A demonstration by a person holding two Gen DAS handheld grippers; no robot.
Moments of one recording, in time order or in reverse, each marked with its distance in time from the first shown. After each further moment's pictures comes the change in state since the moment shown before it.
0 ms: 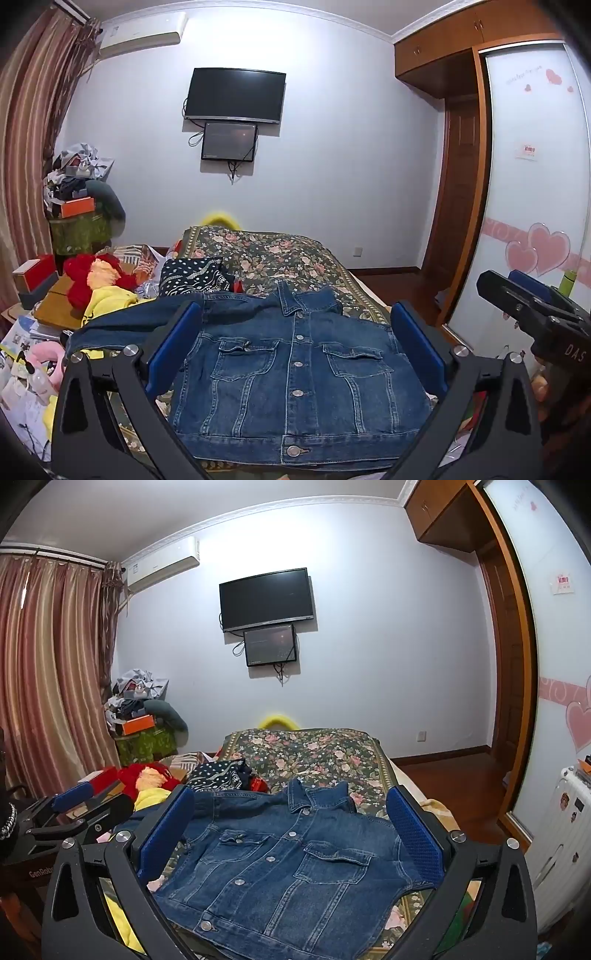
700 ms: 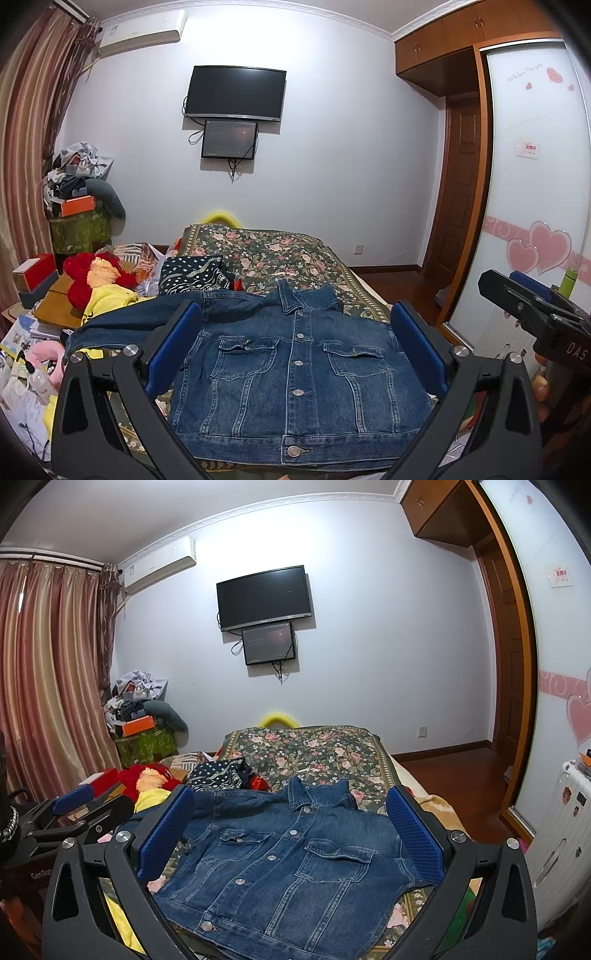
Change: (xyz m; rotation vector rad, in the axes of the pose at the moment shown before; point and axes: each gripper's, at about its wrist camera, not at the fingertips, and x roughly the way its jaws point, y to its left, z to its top) left arm 0.002 -0.001 0.001 0.000 0.007 0.005; right arm 0.005 -0.002 -0.005 0.016 0.010 0.001
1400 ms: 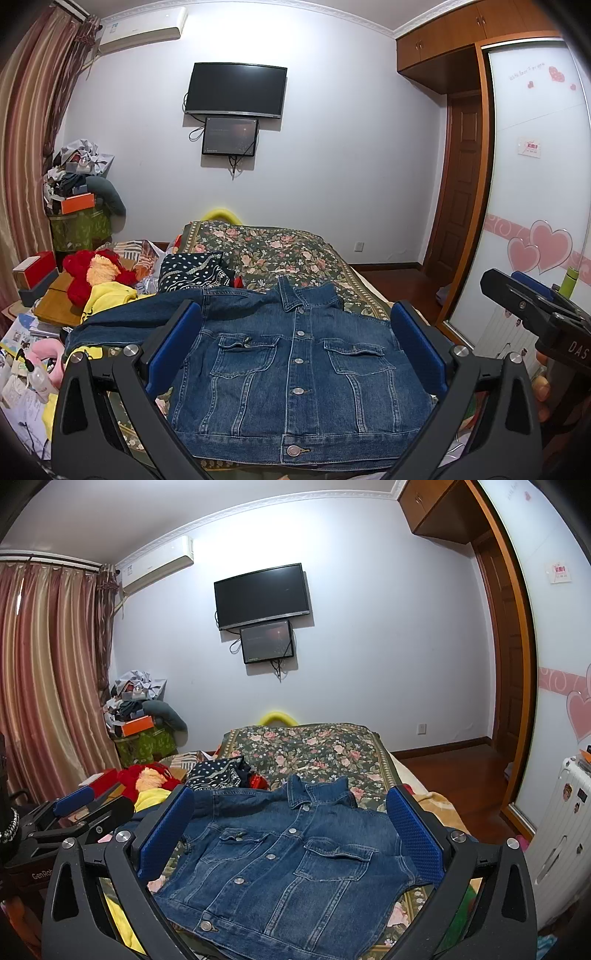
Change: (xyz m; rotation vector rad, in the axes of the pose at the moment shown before) left arm 0.005 0.004 -0.001 -0.005 0.013 -0.001; right arm 0.000 -0.003 -0.002 0.010 0.004 -0.001
